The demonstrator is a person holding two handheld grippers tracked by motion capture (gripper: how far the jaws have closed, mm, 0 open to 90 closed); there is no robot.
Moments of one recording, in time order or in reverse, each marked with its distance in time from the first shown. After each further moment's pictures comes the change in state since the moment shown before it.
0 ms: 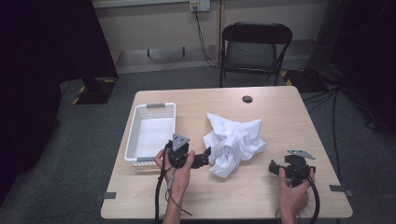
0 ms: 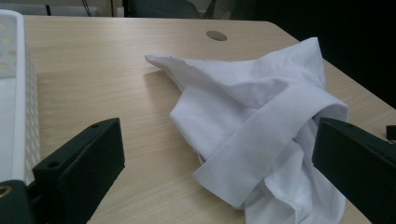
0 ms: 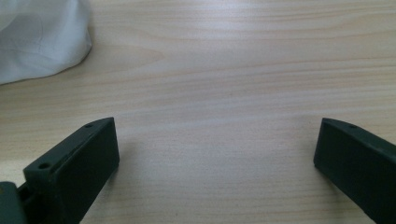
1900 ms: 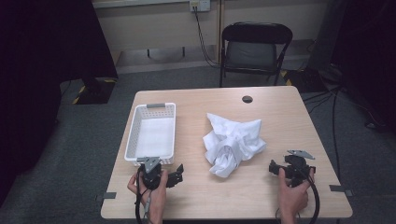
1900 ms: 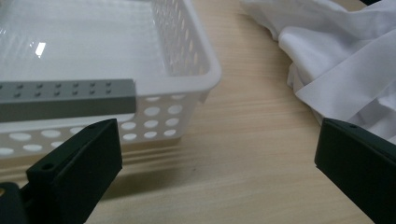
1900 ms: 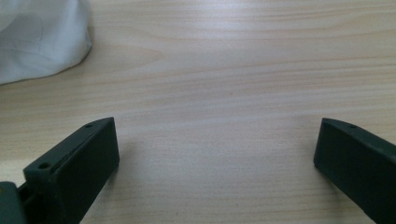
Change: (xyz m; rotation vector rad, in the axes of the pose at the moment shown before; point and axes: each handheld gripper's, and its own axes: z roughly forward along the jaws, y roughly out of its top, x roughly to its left) left arm 0.053 -0.065 -0.049 0.065 0.209 -0.121; right arm 0.000 0.000 0.000 0.000 -0.002 0.002
